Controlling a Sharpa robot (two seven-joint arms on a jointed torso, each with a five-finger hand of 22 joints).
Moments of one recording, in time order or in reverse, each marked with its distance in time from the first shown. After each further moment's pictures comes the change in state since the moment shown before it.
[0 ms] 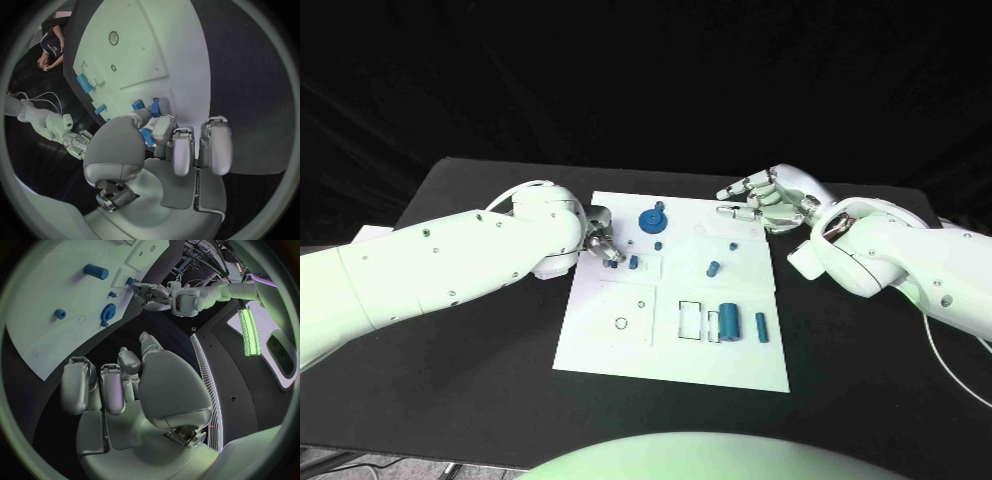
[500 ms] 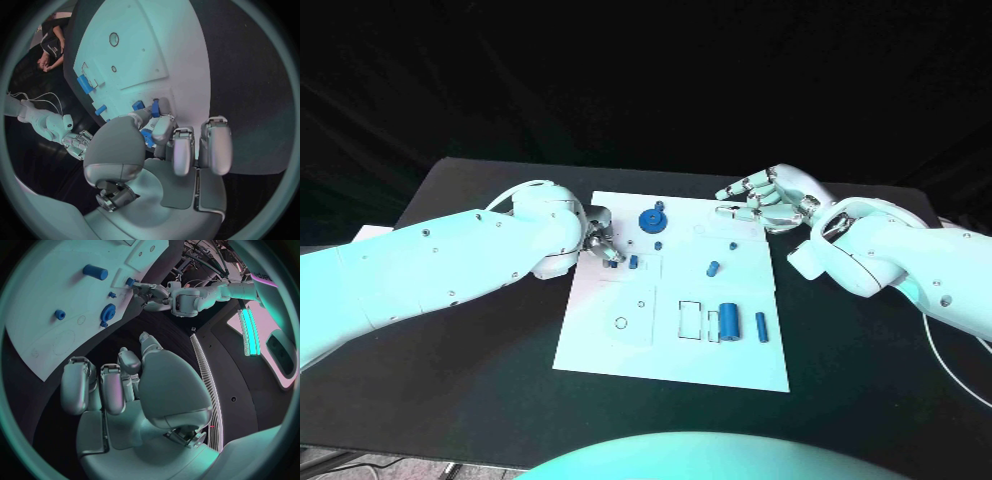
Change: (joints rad) left arm 0.000 -0.001 0.000 0.002 -0.001 0.005 -0.001; left_hand 0.001 0.001 -0.003 0.000 0.000 0.001 0.001 0.003 -0.001 0.000 0.000 0.000 0.000 0.000 0.000 0.000 0.000 0.000 0.000 0.000 0.000 0.000; right arm 0.000 0.001 0.000 0.001 0.000 0.001 0.000; right_hand 0.000 0.000 0.000 0.000 0.000 0.000 0.000 0.000 0.000 0.000 0.000 0.000 0.000 0.000 0.000 0.000 0.000 0.000 0.000 0.000 0.000 0.000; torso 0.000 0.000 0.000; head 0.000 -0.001
